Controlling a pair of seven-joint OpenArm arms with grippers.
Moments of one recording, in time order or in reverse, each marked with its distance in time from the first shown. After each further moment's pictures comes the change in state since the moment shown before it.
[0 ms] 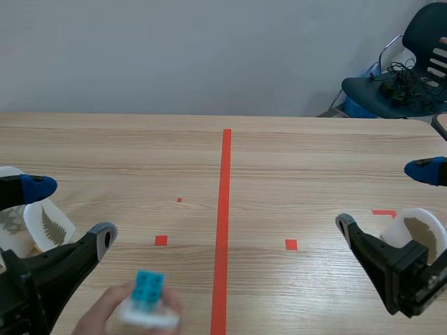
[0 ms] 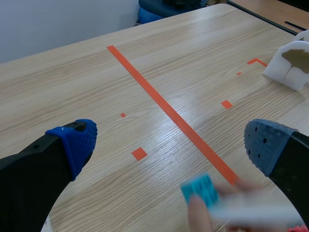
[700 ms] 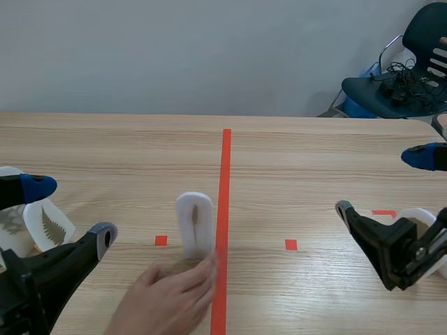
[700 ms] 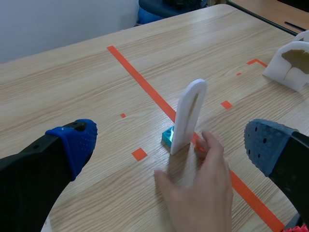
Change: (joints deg) left arm 0.0 0.0 0.0 0.0 0.0 0.0 0.0; right arm 6.5 0.0 0.0 0.0 0.0 2.1 -8.0
